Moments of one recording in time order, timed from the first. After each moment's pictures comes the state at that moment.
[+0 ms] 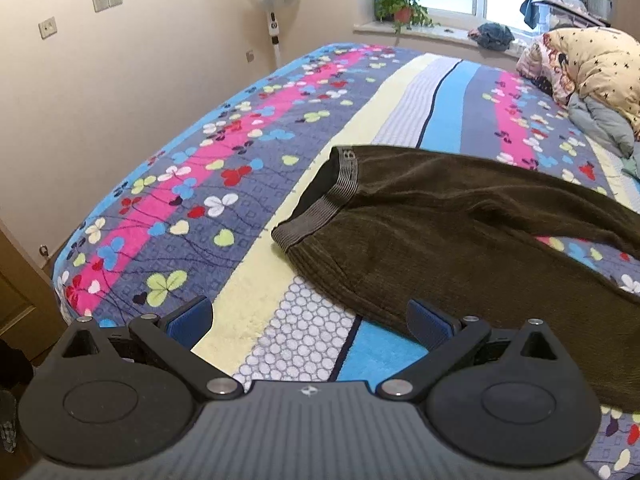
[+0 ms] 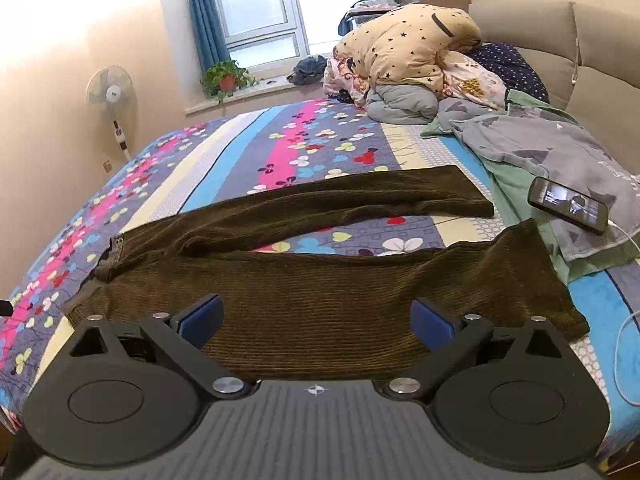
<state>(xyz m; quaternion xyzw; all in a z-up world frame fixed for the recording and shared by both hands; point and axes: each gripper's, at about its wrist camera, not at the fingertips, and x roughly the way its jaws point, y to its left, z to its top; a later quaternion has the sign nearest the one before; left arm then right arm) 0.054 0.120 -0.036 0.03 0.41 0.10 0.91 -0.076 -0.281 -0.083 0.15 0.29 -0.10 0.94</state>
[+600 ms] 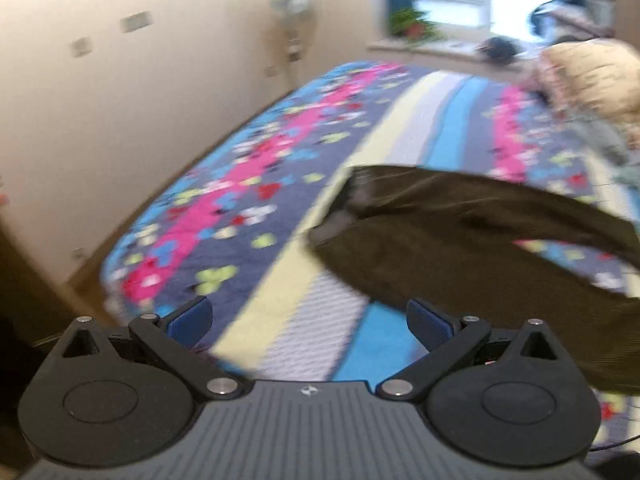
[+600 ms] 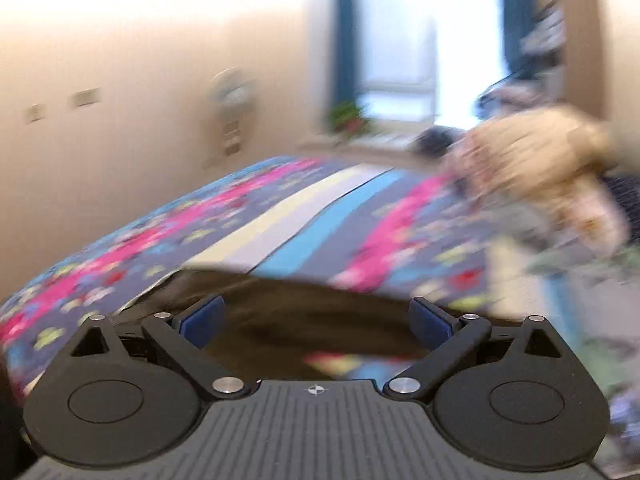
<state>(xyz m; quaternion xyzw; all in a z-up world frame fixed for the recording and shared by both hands) -0.045 0.098 0.068 0.03 0.39 0.11 0.92 0.006 -0.313 0.036 0.05 0.18 0.06 0.98</state>
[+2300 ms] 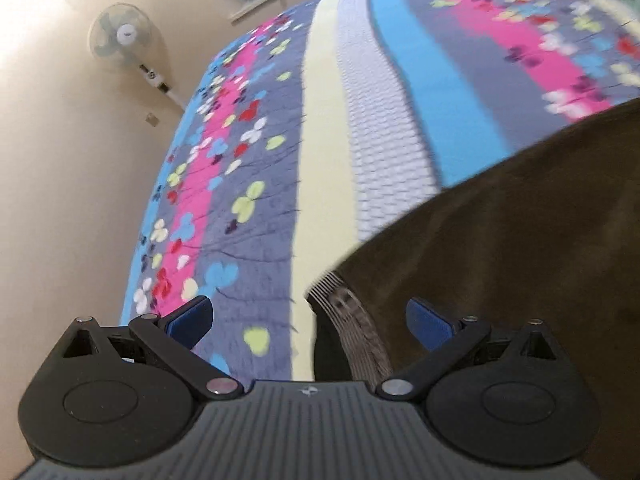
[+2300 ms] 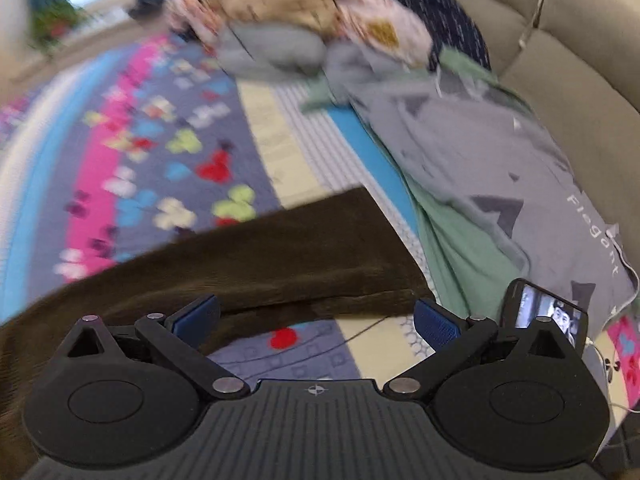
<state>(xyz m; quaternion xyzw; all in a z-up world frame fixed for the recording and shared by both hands) 0.468 0.073 -0.121 0.31 0.44 0.02 0.84 0.305 -0.470 -0.100 0.14 0.46 -0.32 0.82</state>
